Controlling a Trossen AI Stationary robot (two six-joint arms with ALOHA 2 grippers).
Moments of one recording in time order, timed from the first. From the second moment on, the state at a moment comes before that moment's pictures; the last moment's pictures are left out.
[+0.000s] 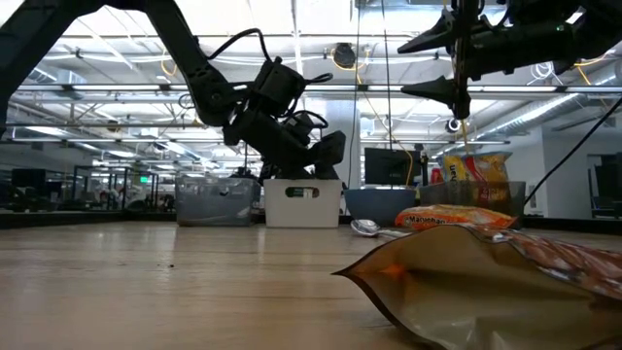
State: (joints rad) left arm 0.31 2.03 1.05 0.55 -0.37 -0.39; right arm -0.27 0.87 0.43 0.39 -0.05 0.69
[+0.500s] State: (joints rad) left arm 0.32 2.03 1.05 0.55 -0.38 -0.41; right arm -0.27 0.87 0.43 0.38 -0.05 0.69
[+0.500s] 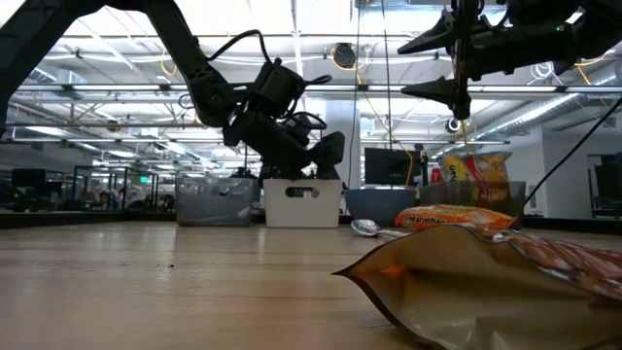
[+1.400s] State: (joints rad) left arm 0.32 1.83 1.05 0.58 -0.18 -0.39; right arm -0.27 0.87 0.43 0.37 -0.05 0.67
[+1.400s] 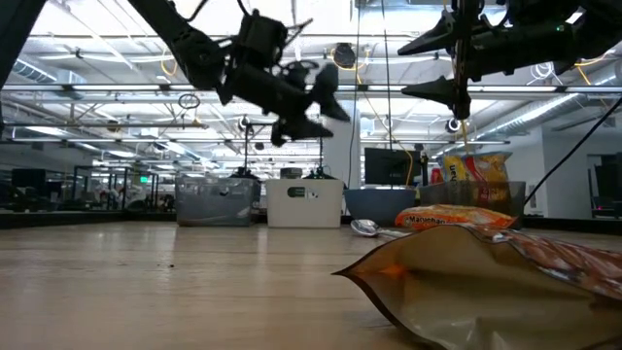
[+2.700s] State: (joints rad) left arm 0.32 1.19 1.05 0.17 0.26 -0.26; right arm -0.27 0.87 0.43 0.53 0.06 0.60
